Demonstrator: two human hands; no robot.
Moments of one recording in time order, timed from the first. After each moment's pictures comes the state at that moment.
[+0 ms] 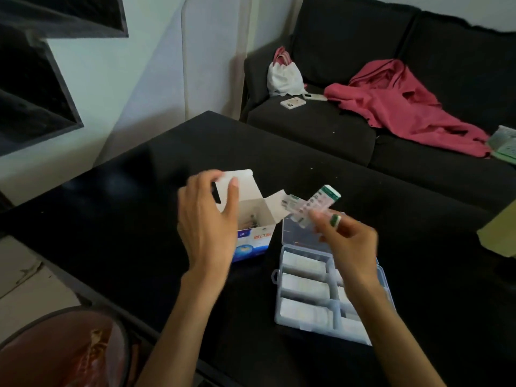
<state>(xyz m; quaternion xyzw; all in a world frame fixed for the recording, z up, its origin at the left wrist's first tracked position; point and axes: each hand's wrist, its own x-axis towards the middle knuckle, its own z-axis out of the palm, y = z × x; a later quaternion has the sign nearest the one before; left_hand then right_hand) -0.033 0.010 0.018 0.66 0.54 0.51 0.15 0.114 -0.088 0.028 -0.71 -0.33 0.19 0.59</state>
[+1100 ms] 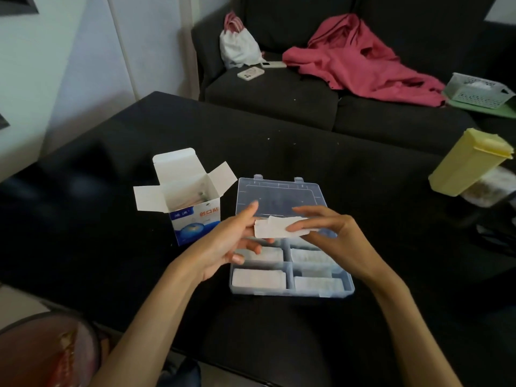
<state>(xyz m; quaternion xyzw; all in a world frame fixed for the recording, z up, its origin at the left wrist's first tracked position) 0.026 -0.044 0.016 0.57 0.41 0.04 0.71 0.190 -0.160 0.001 -0.70 -0.54 0.22 0.42</state>
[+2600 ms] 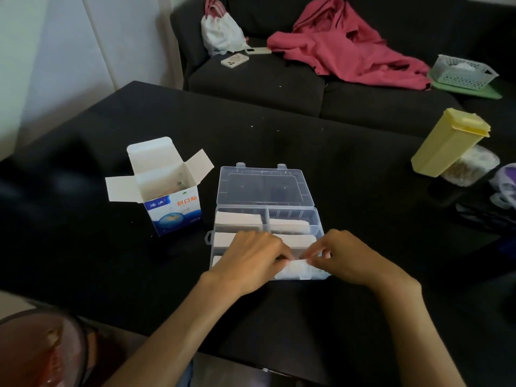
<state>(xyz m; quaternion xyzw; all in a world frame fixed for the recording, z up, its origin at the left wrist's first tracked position) 0.059 -0.092 -0.030 0.97 0.16 0.03 0.17 0.209 -0.201 -0.013 -0.83 -0.49 0.28 0.07</state>
